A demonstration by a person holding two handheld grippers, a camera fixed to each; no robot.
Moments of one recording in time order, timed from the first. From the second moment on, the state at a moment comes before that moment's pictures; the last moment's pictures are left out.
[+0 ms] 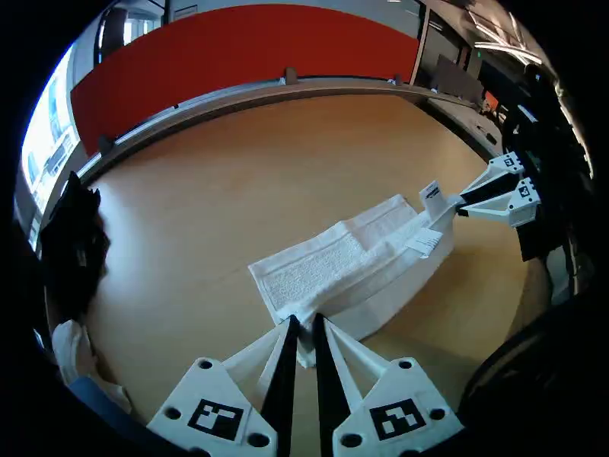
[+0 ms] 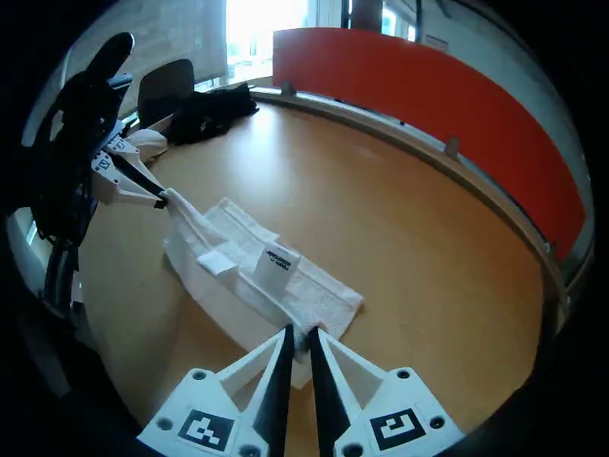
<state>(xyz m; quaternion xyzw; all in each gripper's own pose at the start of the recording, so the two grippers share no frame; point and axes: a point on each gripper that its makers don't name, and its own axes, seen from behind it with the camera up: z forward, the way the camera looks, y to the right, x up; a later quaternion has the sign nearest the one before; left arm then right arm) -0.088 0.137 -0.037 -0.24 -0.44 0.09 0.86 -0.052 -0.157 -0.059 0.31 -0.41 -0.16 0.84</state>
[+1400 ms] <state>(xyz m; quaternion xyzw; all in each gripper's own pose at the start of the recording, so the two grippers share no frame) -0.160 0.127 0.005 -0.21 -0.46 0.13 0.85 -0.113 -0.145 -0.024 0.26 -0.44 -0.18 0.84</state>
